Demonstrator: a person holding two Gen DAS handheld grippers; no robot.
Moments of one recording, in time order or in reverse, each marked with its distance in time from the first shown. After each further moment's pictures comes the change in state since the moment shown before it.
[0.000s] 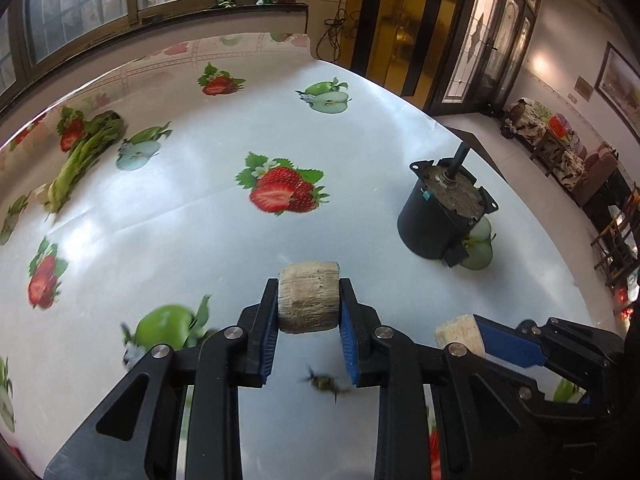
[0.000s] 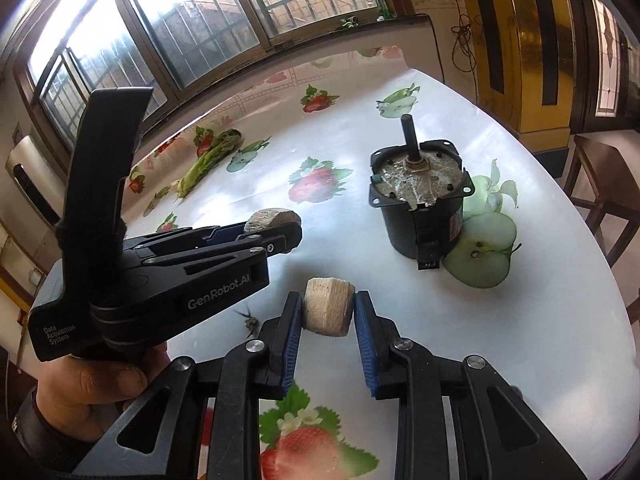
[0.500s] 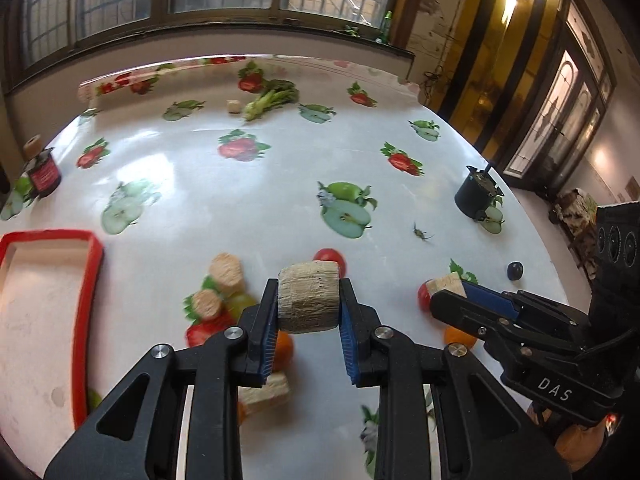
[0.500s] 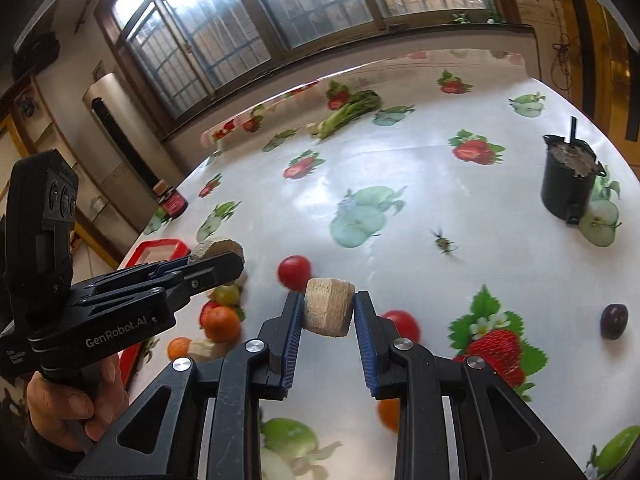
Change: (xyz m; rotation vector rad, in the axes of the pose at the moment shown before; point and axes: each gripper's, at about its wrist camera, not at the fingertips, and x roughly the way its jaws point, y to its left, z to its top) left arm -0.163 0.073 -0.145 -0.329 -0.116 0.178; right arm -0.036 0.123 -0.066 -0.230 0.074 0.247
